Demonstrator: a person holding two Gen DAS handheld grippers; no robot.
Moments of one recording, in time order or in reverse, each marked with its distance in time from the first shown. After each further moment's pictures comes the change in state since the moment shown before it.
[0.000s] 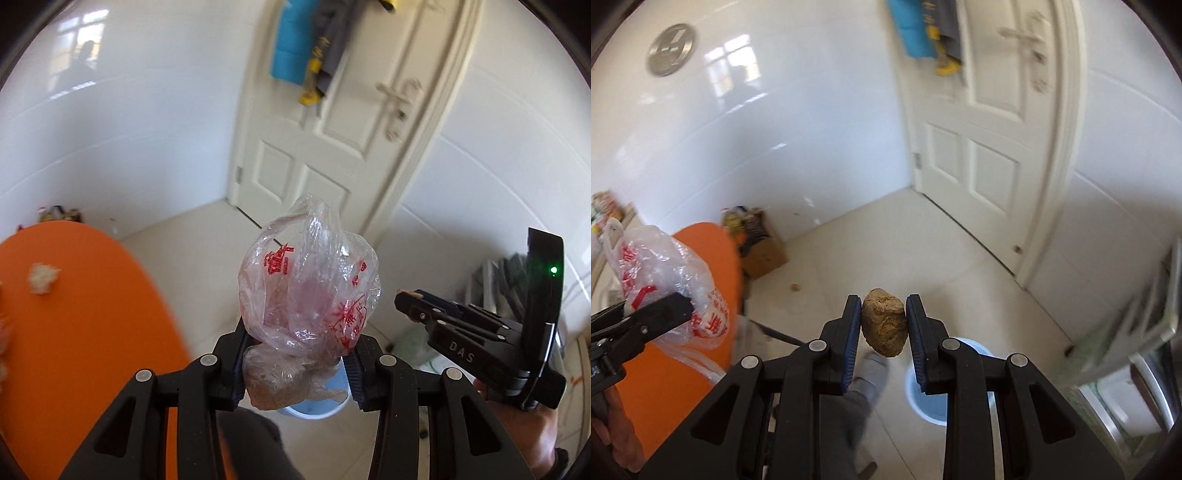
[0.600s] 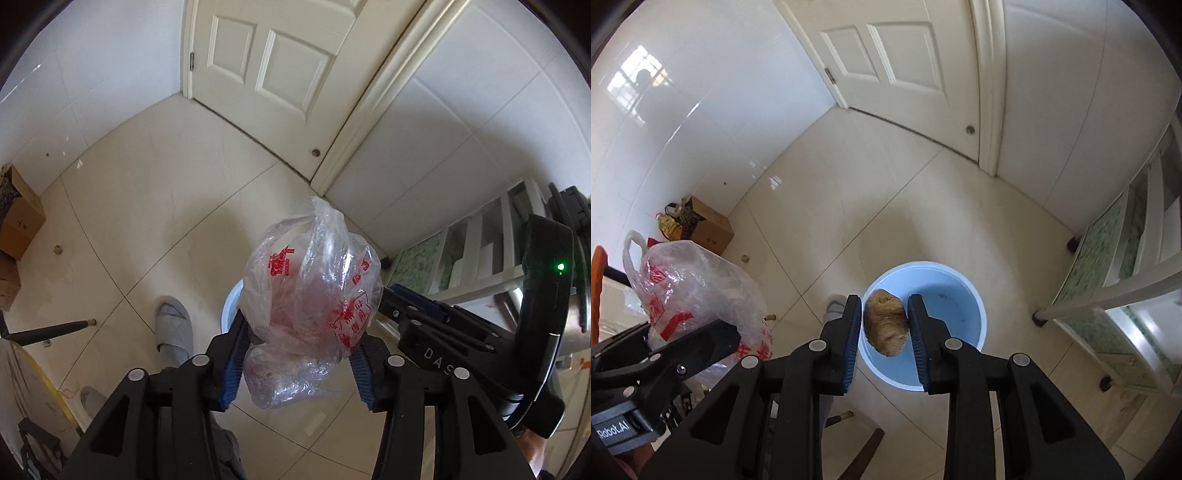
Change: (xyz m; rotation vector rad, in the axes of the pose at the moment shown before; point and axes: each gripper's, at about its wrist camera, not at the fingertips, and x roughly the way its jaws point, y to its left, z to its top) left arm 0.291 -0.003 0.020 0.045 0.468 -0.035; right arm 0.170 -0.126 -0.047 0.302 0.301 -0.022
